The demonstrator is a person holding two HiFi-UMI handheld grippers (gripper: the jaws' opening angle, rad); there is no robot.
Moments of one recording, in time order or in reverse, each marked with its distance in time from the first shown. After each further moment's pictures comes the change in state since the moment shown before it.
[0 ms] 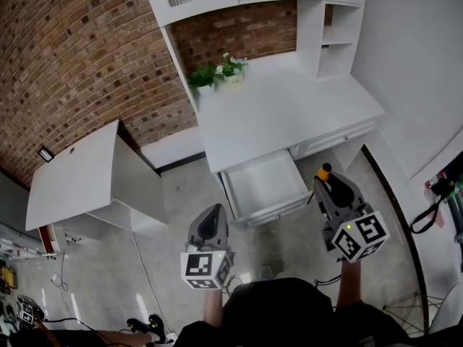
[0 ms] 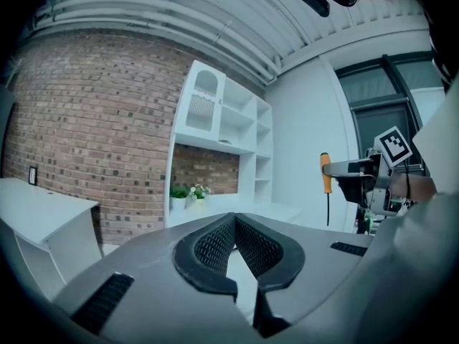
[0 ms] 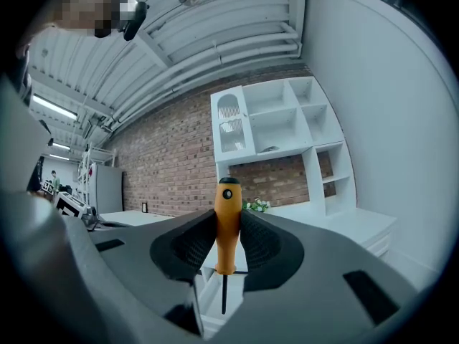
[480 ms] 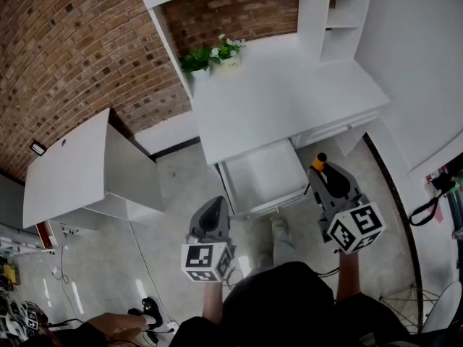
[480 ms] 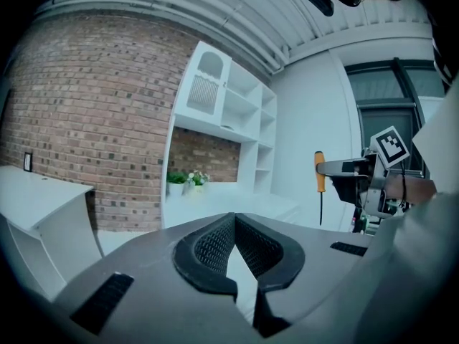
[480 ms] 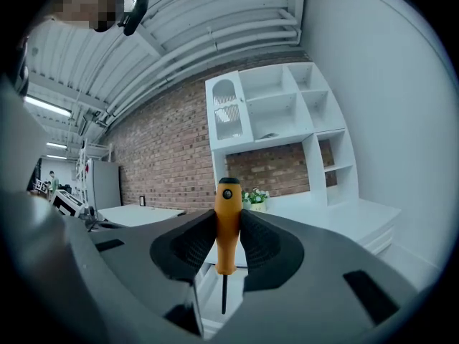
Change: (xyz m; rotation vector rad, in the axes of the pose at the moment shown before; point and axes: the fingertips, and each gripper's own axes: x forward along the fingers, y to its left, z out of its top) left arm 0.043 0.010 -0.026 -0.062 0.091 -0.026; right arm 0.048 -0.020 -0.025 0.023 0.076 -0.014
